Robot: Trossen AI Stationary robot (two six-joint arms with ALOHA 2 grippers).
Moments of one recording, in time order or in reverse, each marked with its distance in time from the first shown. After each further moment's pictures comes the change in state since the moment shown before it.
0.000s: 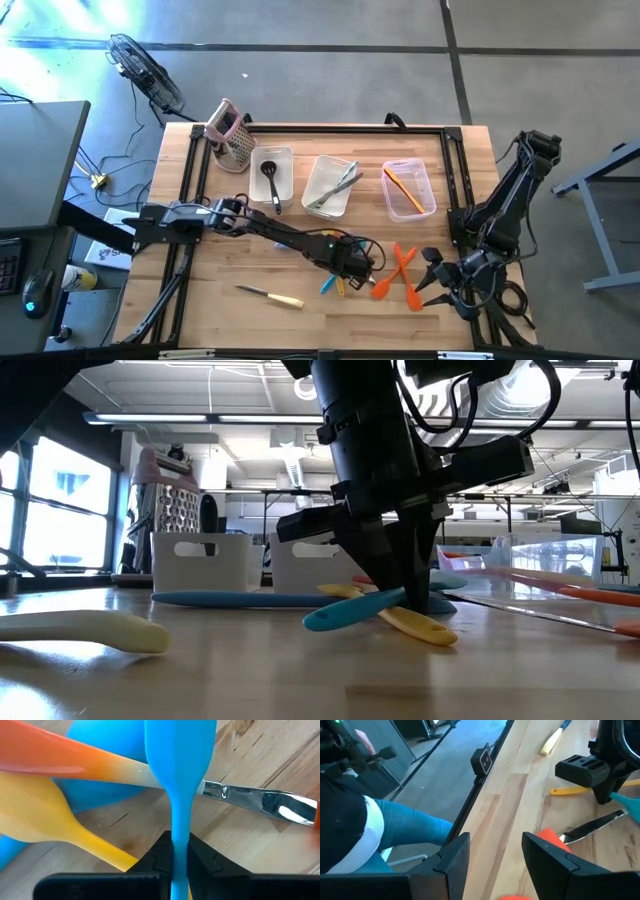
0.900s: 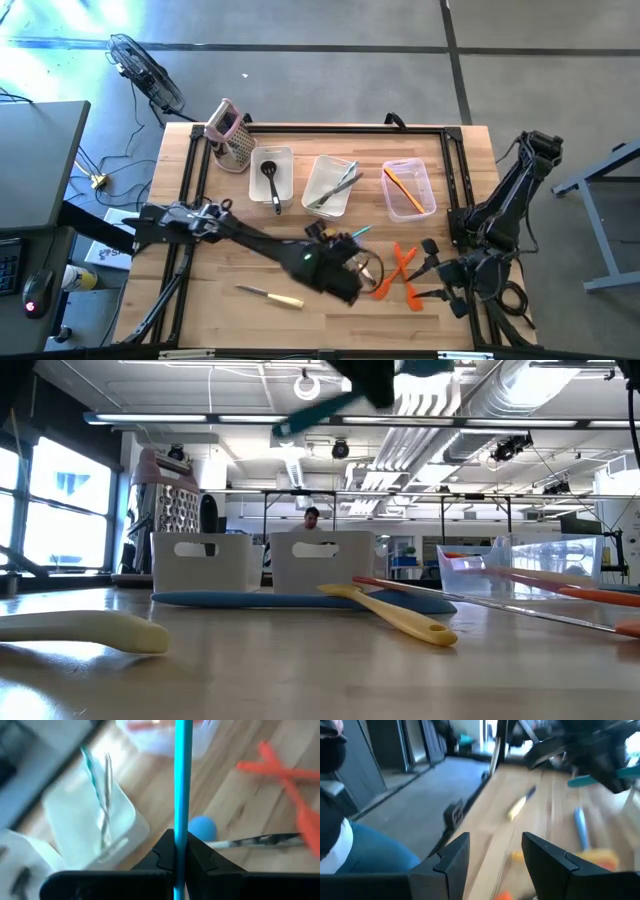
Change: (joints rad) left arm -0.159 -0.131 0.306 -0.446 -0.657 0.323; right arm -0.036 0.000 0.000 0.210 0.202 -0.337
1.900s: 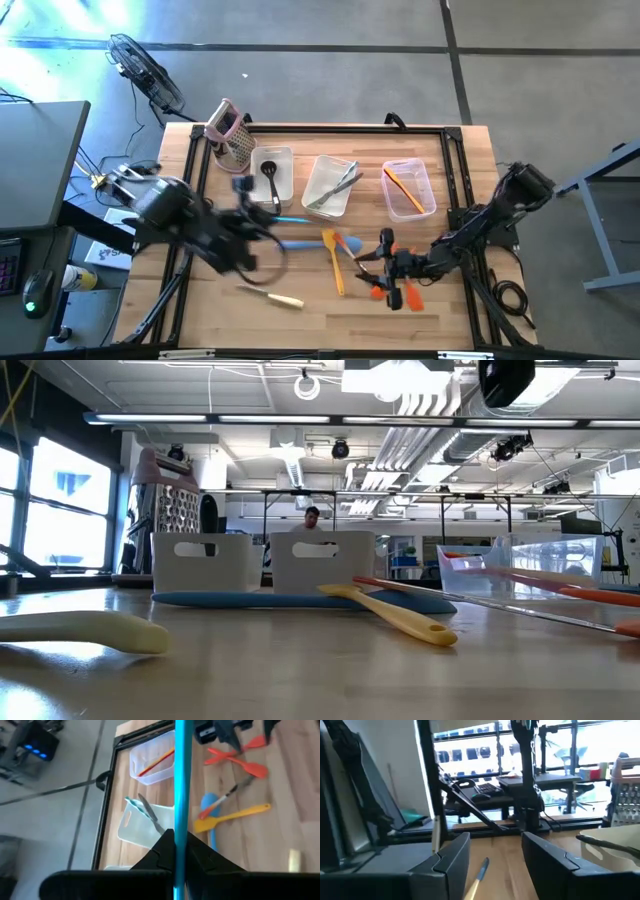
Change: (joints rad) left arm -0.137 -0.627 -0.087 -0.252 0.113 0.573; right arm -0.364 0.590 0.015 1.077 -0.016 -0.208
